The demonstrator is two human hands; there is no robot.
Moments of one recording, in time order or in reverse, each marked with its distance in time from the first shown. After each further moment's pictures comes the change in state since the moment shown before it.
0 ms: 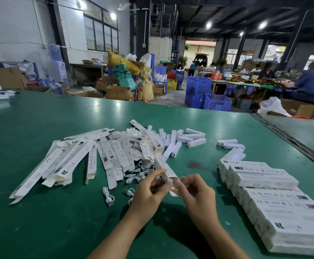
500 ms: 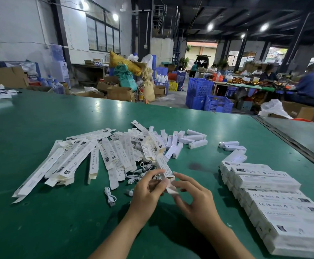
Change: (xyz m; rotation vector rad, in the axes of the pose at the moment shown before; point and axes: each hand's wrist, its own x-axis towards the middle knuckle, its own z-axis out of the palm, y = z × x) left_hand 0.002 0.001 -0.004 -0.061 0.063 -0.017; right_hand 0.003 0.001 -0.008 -0.283 -0.220 -0.410
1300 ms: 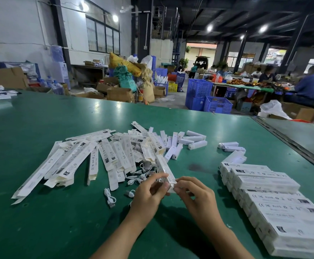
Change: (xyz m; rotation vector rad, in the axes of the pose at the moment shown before) left_hand -0.001 -0.002 0.000 0.095 -0.028 0.008; right_hand 0.005 0.004 0.001 -0.018 0.108 -0.007
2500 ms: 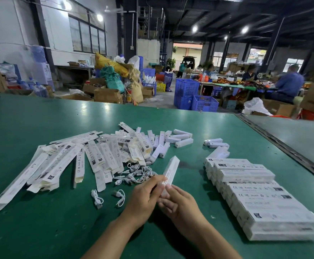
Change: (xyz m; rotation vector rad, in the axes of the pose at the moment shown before) left_hand -0.005 0.008 0.013 0.414 -0.105 0.239; right_hand -0.011 -0.028 0.004 1.217 -0.037 1.083
